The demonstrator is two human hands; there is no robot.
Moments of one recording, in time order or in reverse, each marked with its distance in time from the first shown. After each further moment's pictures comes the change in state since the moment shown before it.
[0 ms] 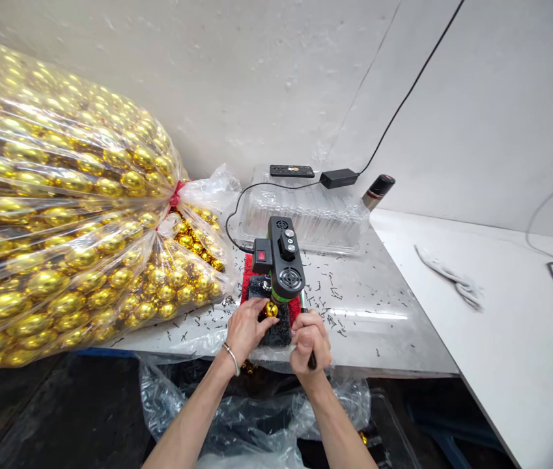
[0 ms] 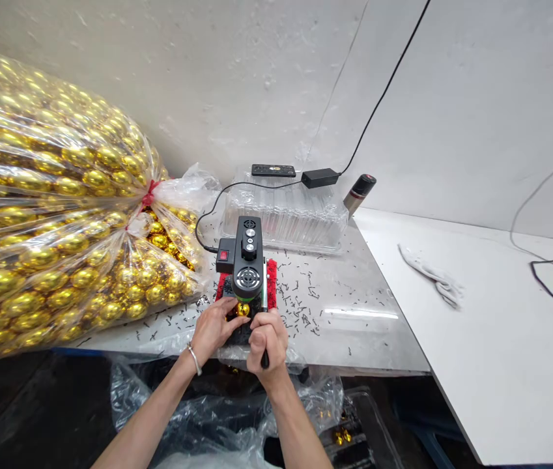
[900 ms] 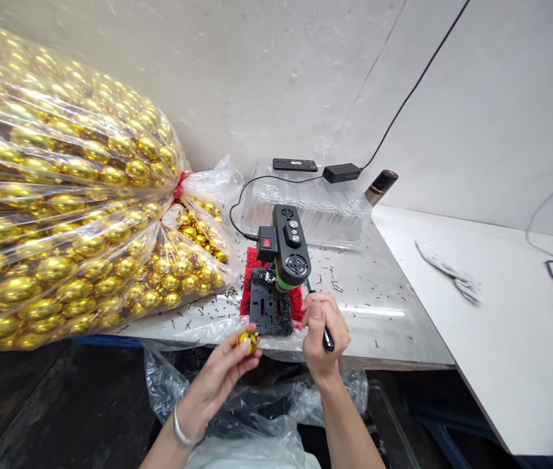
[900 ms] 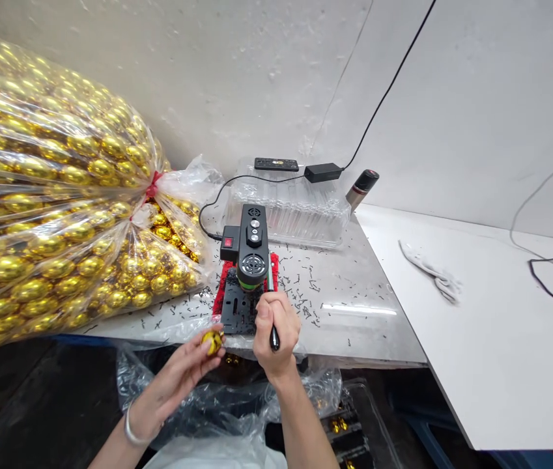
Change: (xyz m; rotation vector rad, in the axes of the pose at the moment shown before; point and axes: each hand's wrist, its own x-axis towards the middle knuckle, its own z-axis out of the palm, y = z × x) left_hand -0.091 -0.005 -0.036 -1.197 -0.150 -0.687; right_hand 0.039 -0.034 -0.008 -0.003 -0.025 0.136
